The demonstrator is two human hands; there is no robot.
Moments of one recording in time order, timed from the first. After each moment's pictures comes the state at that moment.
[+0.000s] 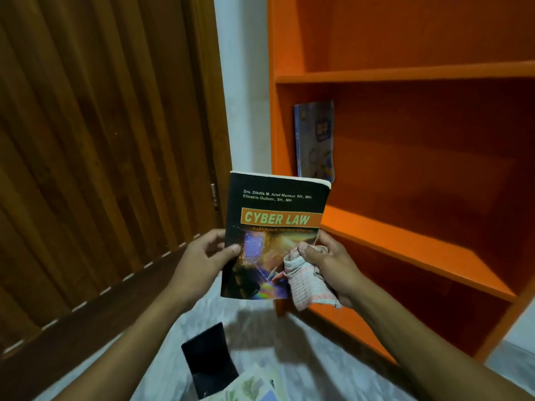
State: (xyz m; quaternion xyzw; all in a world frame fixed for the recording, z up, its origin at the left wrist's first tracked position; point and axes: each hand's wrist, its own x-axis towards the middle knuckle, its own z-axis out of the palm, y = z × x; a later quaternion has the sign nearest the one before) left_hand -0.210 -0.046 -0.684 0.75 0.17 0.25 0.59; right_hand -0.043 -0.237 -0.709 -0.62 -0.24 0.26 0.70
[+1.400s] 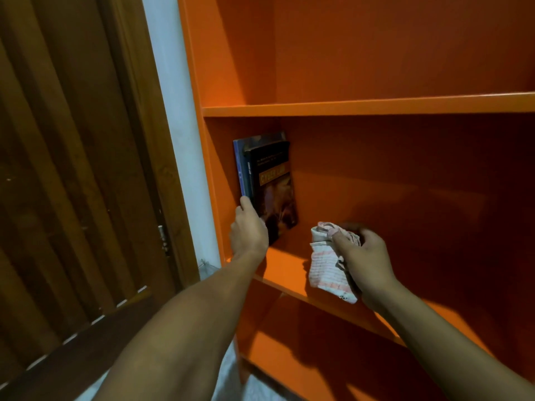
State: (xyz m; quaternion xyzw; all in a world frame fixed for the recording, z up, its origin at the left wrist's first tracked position) left_hand 0.109 -0.071 -0.663 0.85 0.27 0.38 0.24; right_hand 0.097 -0.289 -0.647 -0.68 -0.16 0.02 0.71
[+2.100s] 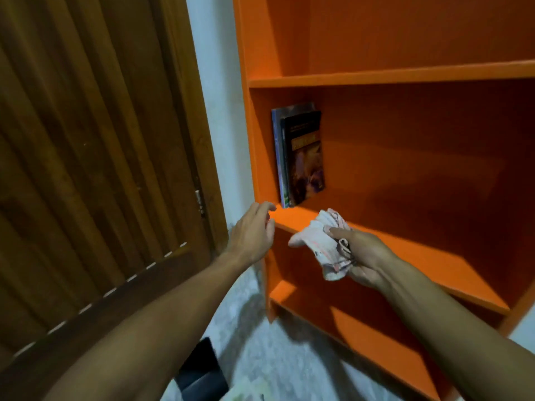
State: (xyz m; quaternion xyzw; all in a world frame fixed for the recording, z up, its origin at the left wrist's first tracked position) left_hand -0.036 -0.047 -0.705 0.93 0.09 0.31 0.17; right_hand 0.020 -0.269 -0.670 -0.49 -0.03 0.31 0.81
